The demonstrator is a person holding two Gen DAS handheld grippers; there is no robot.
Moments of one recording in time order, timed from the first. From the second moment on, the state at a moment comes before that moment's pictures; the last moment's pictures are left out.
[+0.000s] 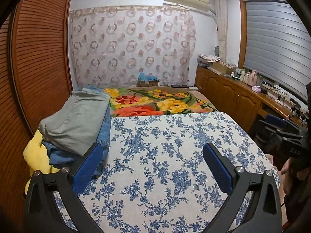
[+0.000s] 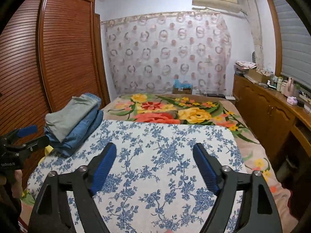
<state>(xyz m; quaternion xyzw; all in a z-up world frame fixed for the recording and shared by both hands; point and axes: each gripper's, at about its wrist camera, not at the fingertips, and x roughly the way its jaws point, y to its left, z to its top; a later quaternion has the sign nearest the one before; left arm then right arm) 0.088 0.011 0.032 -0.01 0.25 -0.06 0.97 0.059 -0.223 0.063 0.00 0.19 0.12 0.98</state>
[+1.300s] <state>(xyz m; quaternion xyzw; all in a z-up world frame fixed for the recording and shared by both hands) 0.072 0.015 0.057 0.00 0.23 -0.05 0.97 0.042 -0.229 0.059 0.00 0.15 0.09 0.98</state>
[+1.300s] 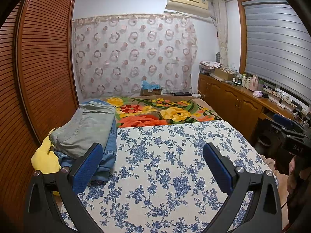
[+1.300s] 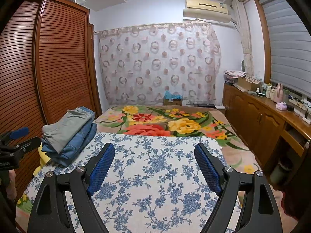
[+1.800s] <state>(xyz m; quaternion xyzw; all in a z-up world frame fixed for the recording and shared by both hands) 0.072 0.015 0.057 0.00 0.23 -0.05 0.97 0.042 -0.230 0.057 0.00 0.15 0.09 0.98</state>
